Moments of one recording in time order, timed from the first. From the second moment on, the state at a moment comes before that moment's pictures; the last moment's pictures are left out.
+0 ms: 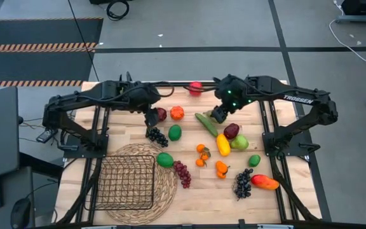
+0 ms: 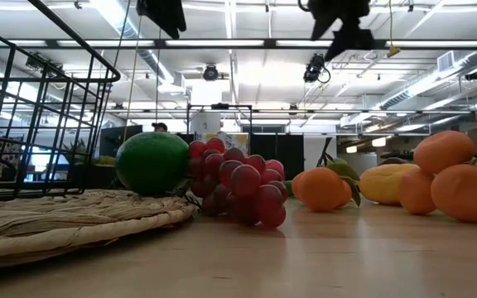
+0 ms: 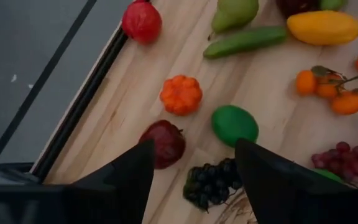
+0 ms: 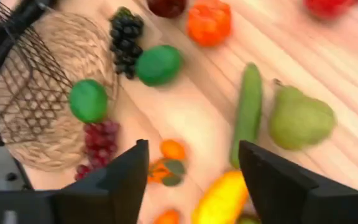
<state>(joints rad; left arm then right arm) 0.11 1.46 1.65 -1.19 -0.34 -0.24 -0.21 1.34 1.45 -1.08 -0.06 0.60</state>
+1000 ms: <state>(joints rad) 0.13 1.37 0.81 -0.65 -0.06 -0.38 -0.12 1.12 1.42 -1.13 0.22 0.70</state>
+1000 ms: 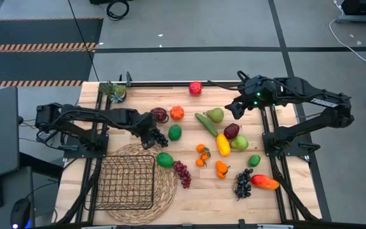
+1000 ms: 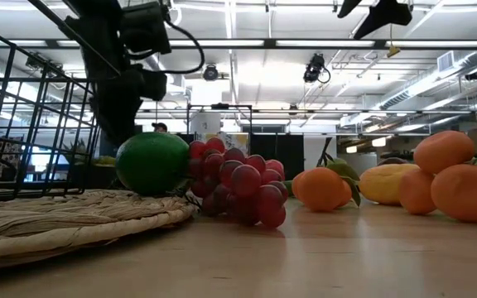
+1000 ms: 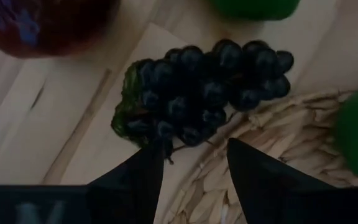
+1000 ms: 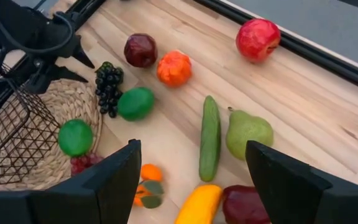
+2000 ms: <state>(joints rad) 0.21 1.54 0.92 -0.63 0.01 -0.28 -0.01 1.24 1.42 -1.12 0.27 0.76</state>
